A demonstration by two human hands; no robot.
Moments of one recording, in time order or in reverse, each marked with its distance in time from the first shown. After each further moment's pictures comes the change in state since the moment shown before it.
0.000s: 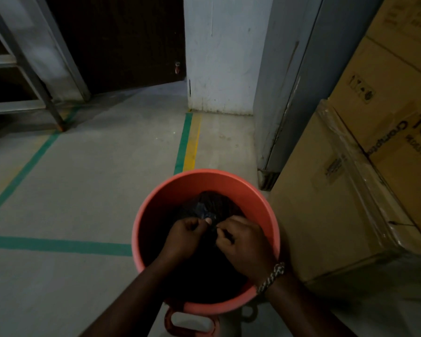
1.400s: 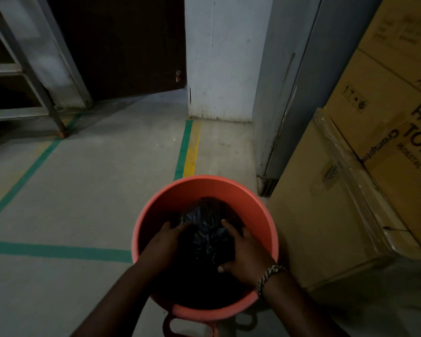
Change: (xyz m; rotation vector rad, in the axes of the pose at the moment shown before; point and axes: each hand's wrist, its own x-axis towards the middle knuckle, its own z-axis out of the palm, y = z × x) left_hand 0.005 -0.029 -0.053 0.794 -0.126 0.093; right_hand -0.003 0.031 0.011 -0.217 -0.564 0.418
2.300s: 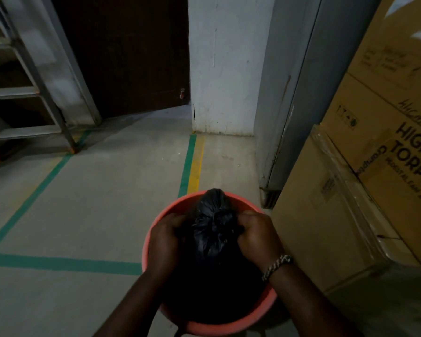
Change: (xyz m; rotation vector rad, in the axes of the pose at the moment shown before) left_hand -0.023 0.053 -0.041 -0.239 0.678 0.203; right_hand -0.017 -0.044 -0.071 0.117 0.558 -0.280
